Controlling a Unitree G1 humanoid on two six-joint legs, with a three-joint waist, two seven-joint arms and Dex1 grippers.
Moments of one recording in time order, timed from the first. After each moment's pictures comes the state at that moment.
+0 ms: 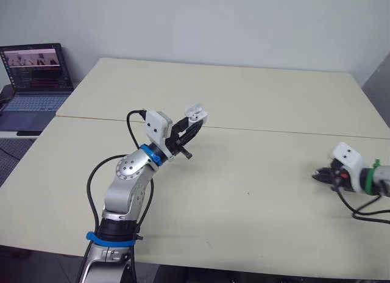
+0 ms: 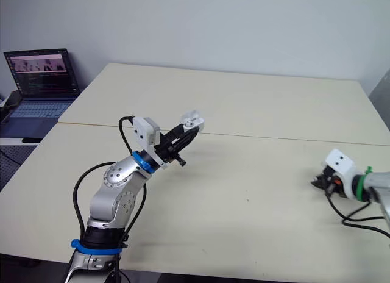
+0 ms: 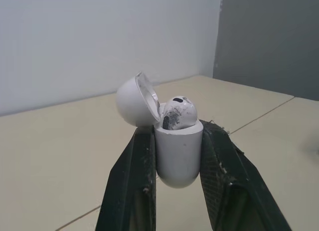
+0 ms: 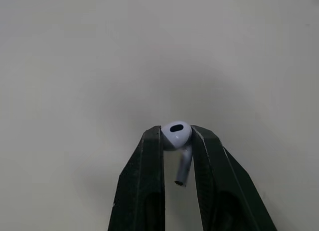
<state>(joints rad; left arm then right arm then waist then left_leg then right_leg) -0.39 0.27 0.01 -0.13 -0.35 0.21 -0.62 -0.09 -1.16 -0.07 0.06 0.18 0.49 1.10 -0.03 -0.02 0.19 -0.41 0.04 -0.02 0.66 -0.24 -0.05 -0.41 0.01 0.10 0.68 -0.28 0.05</state>
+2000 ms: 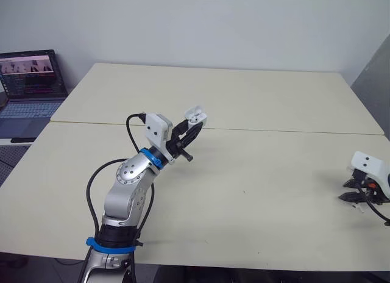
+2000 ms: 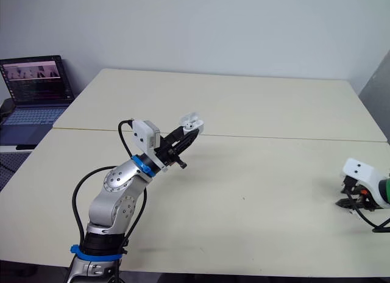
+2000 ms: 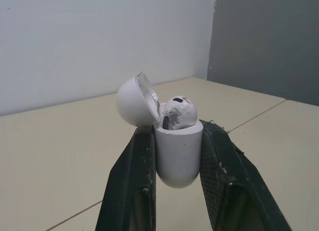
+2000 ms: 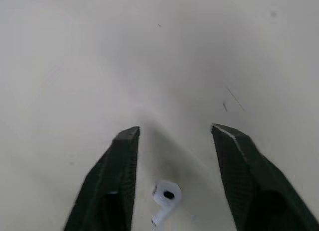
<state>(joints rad) -0.36 0.26 0.01 -0.18 -0.35 0.25 -0.58 -0.15 -1.26 -0.03 0.16 0.10 0.53 1.24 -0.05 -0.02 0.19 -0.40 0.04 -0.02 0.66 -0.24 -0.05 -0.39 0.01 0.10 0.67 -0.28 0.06</state>
